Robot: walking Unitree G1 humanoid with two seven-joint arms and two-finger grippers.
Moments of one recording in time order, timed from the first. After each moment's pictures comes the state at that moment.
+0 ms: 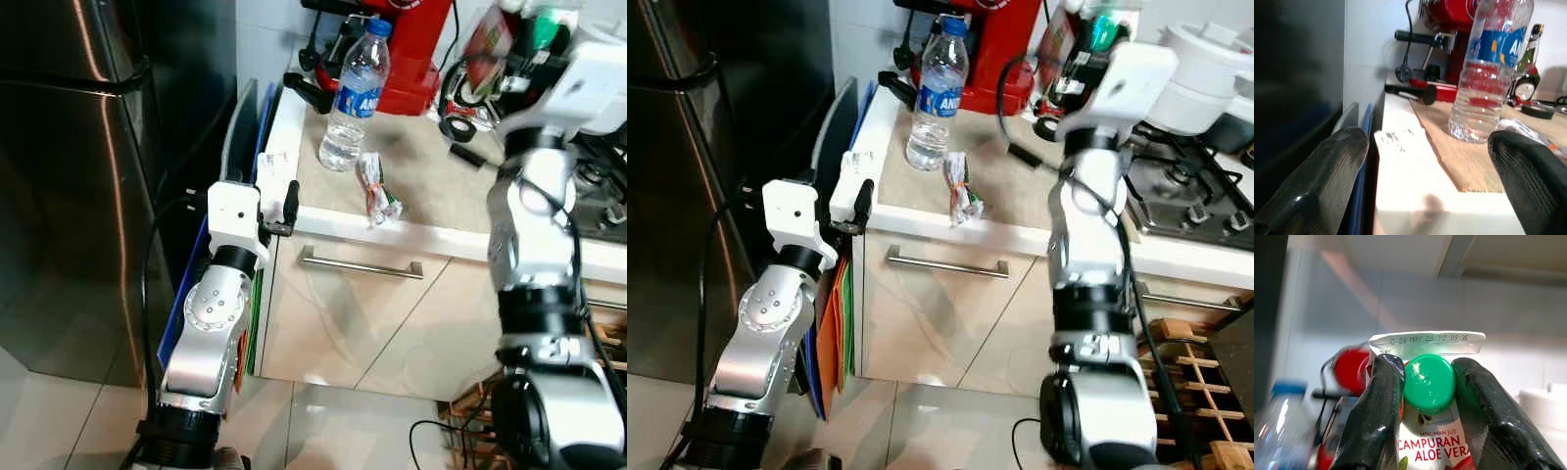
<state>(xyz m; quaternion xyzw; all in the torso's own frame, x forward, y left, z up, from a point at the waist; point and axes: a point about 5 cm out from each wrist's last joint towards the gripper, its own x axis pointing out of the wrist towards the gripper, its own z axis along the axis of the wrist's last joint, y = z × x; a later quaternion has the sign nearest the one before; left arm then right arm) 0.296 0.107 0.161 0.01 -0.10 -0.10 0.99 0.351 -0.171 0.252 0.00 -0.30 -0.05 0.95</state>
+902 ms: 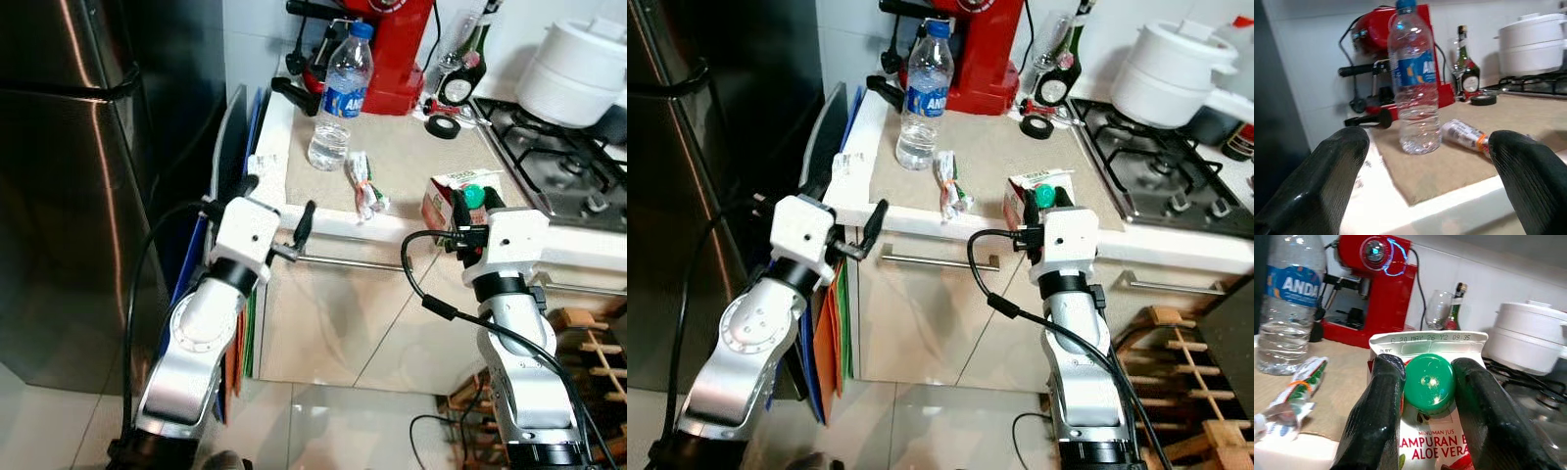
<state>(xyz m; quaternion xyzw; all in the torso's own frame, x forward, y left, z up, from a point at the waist) 0.278 0.106 0.176 0.12 -0.14 -0.18 0.97 0.278 -0.167 0.157 -0.08 -0.14 -0.01 0.99</state>
